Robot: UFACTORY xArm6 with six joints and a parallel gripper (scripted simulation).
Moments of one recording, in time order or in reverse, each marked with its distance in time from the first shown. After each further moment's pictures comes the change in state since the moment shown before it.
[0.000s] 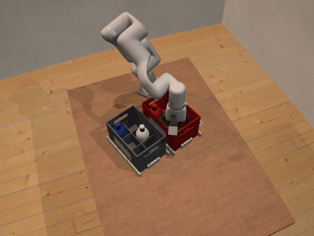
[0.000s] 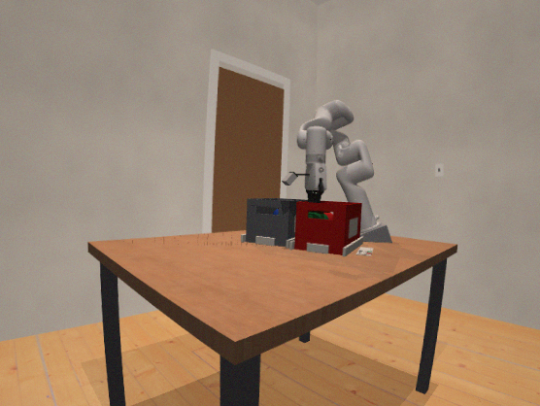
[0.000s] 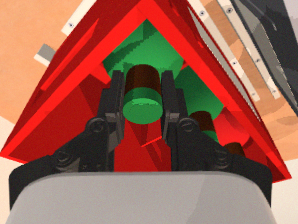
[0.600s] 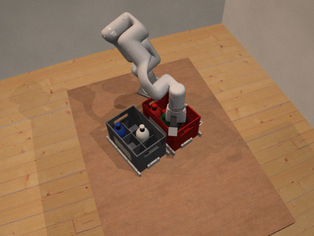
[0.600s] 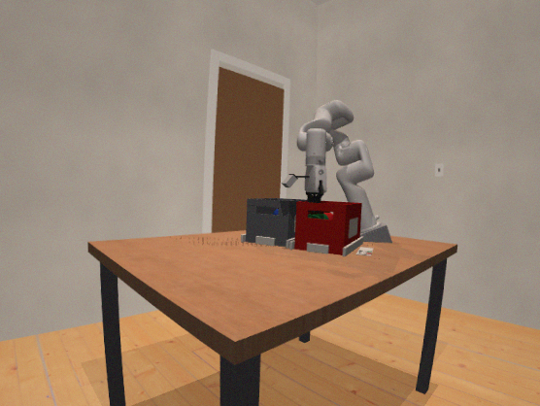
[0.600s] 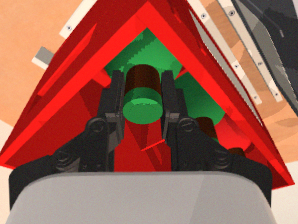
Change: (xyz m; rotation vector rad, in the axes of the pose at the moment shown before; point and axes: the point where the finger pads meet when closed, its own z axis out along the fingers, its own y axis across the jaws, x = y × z) arm 0.000 0.000 0.008 0.000 0.000 0.000
